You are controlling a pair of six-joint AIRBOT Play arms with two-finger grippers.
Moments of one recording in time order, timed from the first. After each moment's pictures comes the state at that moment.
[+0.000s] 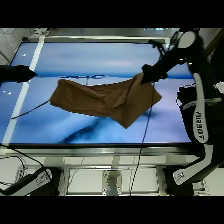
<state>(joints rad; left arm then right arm) 0.29 -1.16 1.42 0.98 -1.26 -1.14 0.09 -1.70 2.05 -1.06 1.76 1.56</state>
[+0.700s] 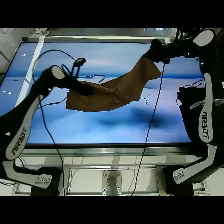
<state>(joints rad) -0.25 -1.58 1.40 1.06 -1.04 -1.18 0.03 -1.70 2.01 -0.85 1.27 1.62</state>
